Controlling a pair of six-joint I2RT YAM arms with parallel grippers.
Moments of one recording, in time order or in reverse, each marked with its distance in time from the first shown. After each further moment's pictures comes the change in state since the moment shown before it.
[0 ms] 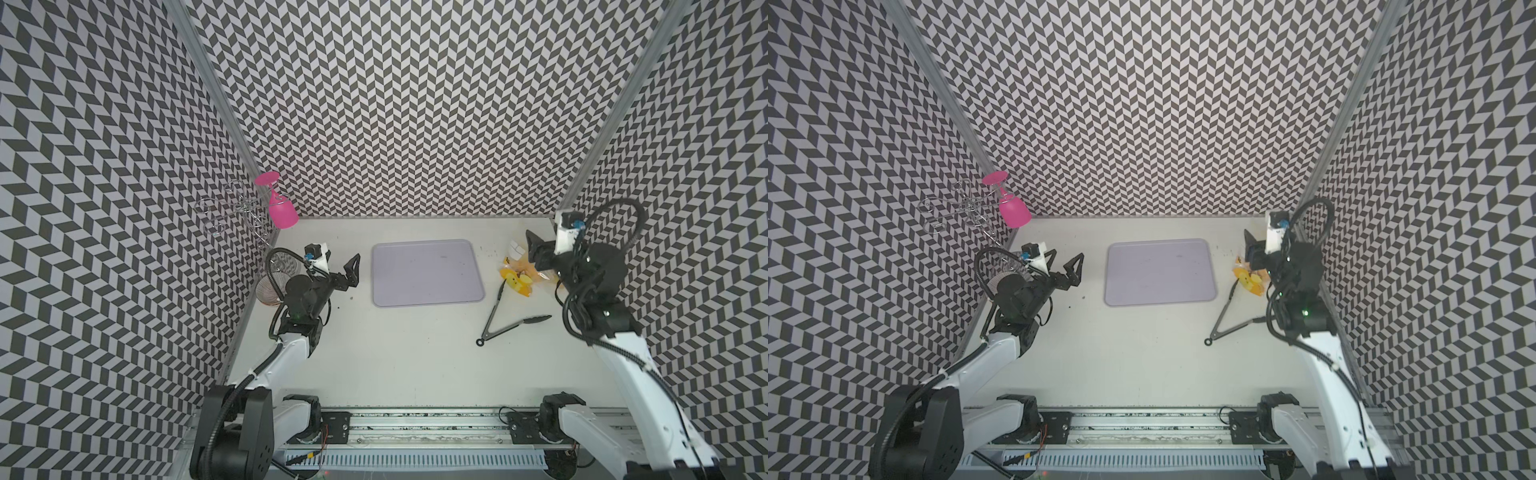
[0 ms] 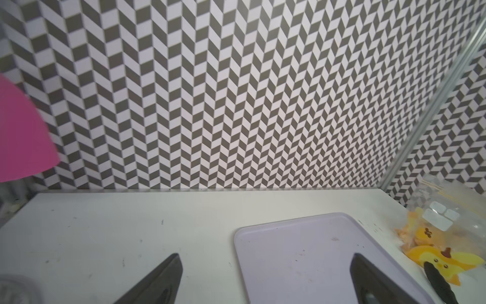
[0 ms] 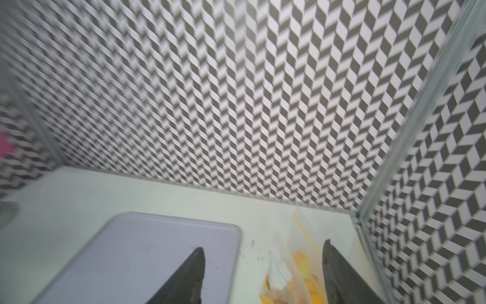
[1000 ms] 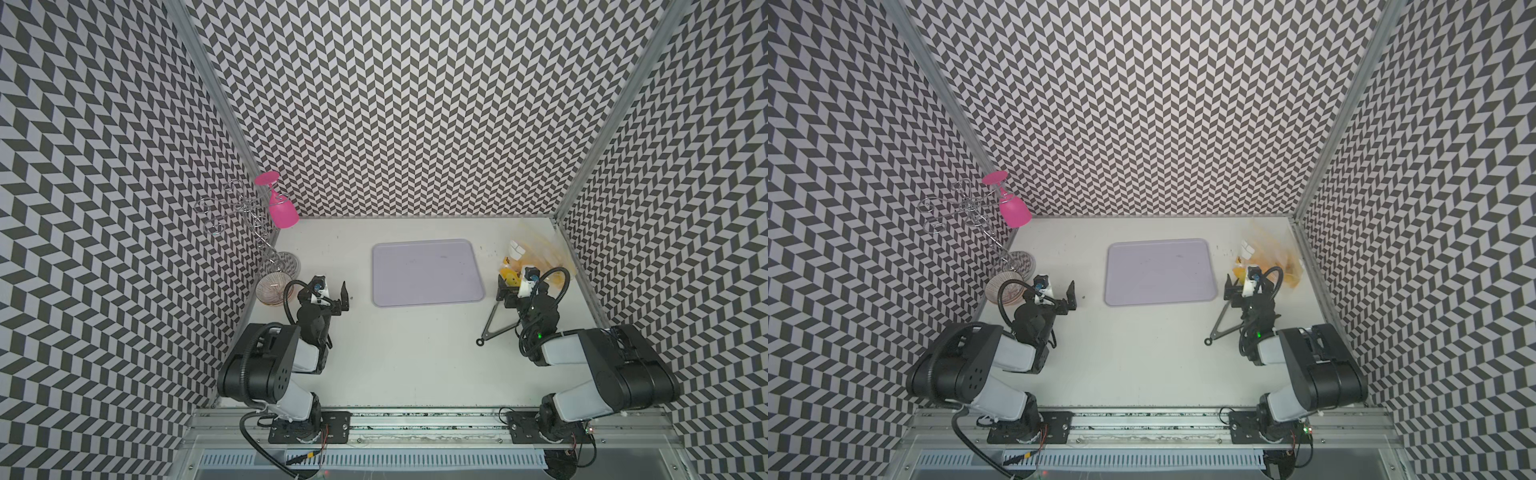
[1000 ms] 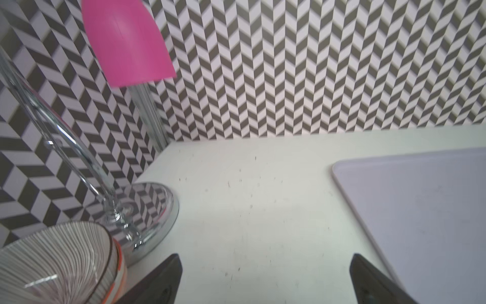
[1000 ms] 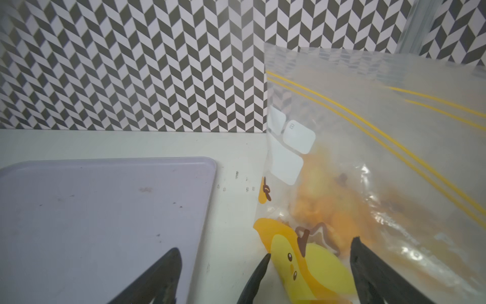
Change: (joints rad) left arm 0.029 0.460 -0.249 0.567 -0.266 0.278; right arm 0.008 0.674 -0.545 1.123 0.261 0.010
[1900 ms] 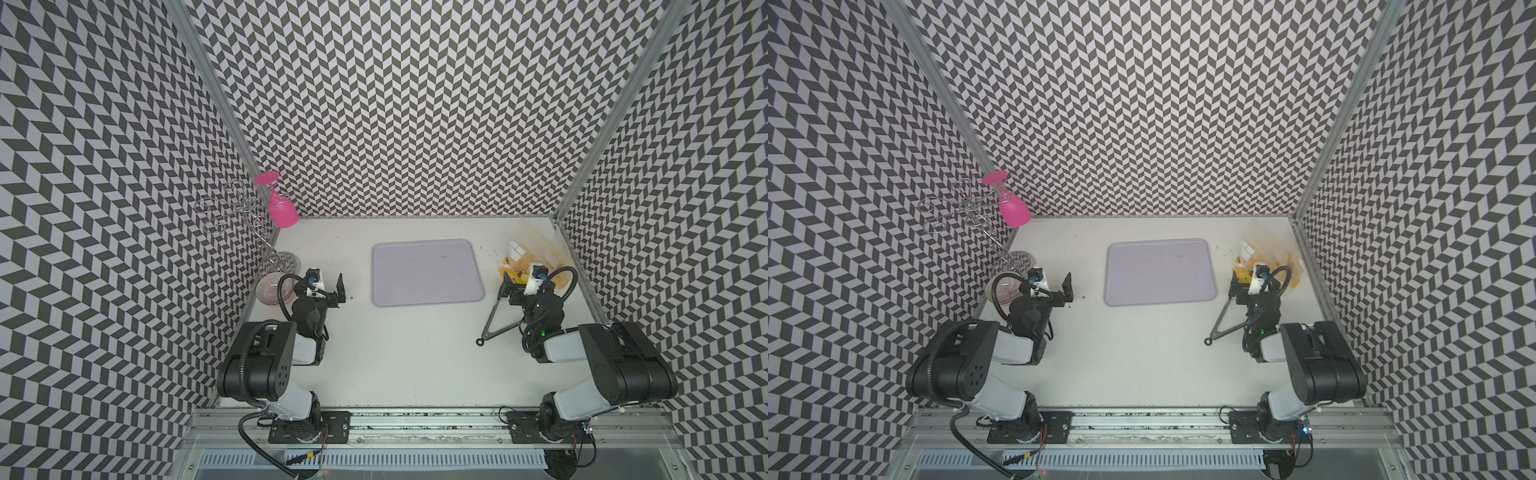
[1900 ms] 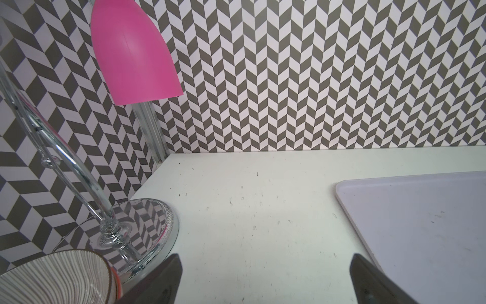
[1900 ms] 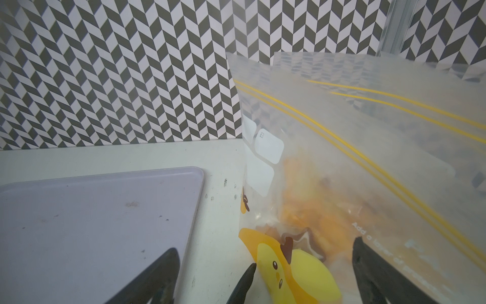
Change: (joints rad) left arm 0.057 0.000 0.058 0.006 0.087 -0.027; right arm -0.035 0.010 0.003 0.026 -0.040 0.029
